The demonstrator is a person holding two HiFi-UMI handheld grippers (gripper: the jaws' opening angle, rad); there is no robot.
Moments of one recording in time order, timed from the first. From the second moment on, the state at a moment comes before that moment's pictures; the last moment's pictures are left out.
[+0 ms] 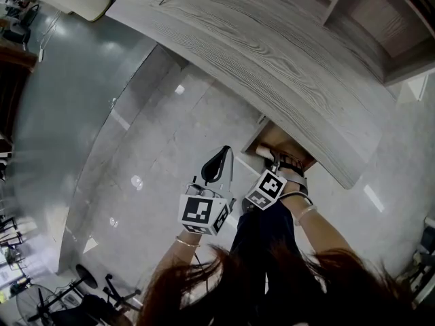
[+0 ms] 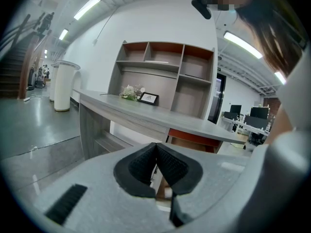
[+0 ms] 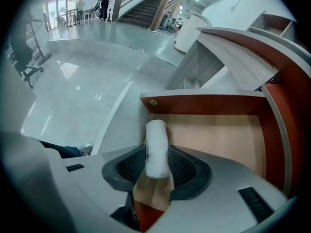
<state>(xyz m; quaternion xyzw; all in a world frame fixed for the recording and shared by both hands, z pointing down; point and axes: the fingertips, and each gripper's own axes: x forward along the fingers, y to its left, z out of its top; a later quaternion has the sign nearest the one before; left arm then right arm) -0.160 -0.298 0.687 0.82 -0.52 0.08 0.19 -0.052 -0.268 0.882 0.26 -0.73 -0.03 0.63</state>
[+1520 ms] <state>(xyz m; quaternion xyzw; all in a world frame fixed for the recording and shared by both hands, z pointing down) -0.162 -0.291 0.614 0.81 -0.55 0.10 0.18 -0.066 -0.255 0.765 0.31 -0.78 0.04 0.54</state>
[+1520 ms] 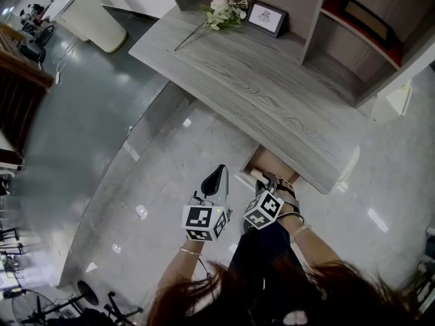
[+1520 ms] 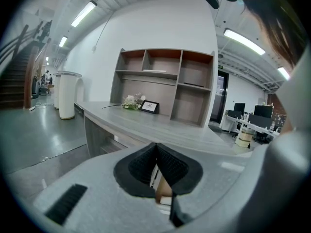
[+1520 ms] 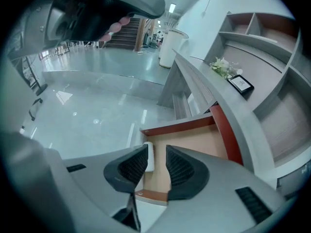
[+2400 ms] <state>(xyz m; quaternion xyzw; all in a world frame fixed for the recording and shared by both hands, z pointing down) -0.150 -0.273 0.525 0.82 -0.54 0.10 0.15 -0.053 -0.265 0.637 0.41 -0.79 0.07 0.44</state>
